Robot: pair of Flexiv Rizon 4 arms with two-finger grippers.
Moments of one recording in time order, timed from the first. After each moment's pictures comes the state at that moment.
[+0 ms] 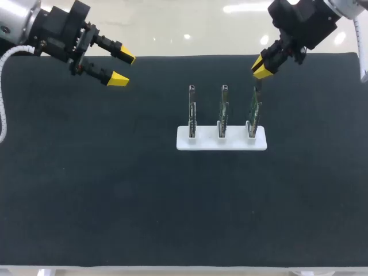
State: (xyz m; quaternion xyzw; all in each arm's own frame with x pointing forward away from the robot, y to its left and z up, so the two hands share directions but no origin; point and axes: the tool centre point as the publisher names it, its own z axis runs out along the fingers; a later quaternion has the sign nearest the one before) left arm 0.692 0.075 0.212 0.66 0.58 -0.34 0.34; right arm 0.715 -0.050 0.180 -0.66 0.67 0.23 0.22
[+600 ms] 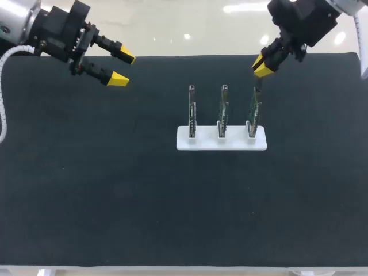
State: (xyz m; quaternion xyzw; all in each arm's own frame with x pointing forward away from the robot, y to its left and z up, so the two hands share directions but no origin) left arm 0.692 0.075 0.212 0.66 0.58 -0.34 0.34; right arm 0.716 -0.050 0.184 -0.67 0.68 0.23 0.21
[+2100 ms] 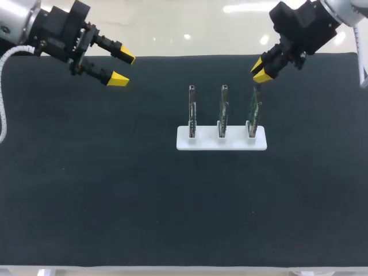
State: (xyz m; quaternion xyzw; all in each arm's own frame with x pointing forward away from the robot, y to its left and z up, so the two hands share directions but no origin) left arm 0.692 0.075 0.212 0.66 0.58 -0.34 0.34; right arm 0.716 -0.050 0.171 -0.66 0.67 0.24 0.23
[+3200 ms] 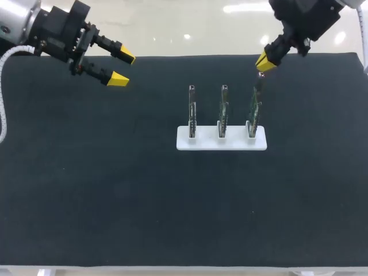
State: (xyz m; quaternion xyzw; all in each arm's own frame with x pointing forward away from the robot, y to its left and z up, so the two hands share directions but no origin) left arm 0.692 0.075 0.212 0.66 0.58 -0.34 0.34; right arm 0.717 -0.055 0.193 -0.67 0.68 0.22 0.20
